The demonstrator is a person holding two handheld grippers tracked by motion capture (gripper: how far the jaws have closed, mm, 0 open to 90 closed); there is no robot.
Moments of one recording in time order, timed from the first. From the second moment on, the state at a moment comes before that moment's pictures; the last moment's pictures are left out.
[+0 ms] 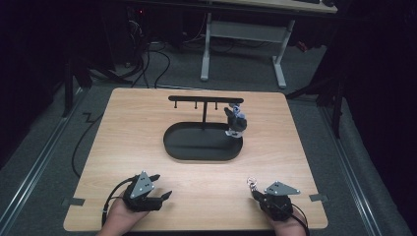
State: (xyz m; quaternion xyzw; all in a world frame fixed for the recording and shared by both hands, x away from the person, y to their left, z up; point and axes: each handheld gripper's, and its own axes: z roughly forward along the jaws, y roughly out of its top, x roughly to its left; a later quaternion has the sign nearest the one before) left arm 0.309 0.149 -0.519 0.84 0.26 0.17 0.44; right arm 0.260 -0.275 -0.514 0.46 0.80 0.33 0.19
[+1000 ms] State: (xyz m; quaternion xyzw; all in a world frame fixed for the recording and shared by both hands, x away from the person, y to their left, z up) left arm 0.310 0.152 -0.519 0.84 0.26 0.17 0.43; right arm 0.277 -0.303 -0.502 0.51 0.81 0.26 0.13
